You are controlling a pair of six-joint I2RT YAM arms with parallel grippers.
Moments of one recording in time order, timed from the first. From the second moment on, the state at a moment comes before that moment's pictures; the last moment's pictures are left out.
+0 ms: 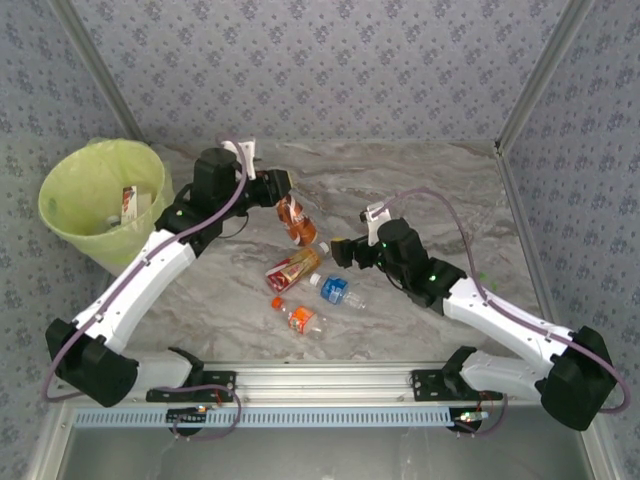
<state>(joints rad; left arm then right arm) -0.51 1.27 1.26 -0.38 0.17 -0.52 0.76 1.09 0.76 -0.13 0.19 0.27</state>
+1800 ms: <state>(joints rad) 0.21 1.27 1.55 -0.61 -0.38 -0.37 0.69 1.25 0.77 -0.07 0.24 0.40</state>
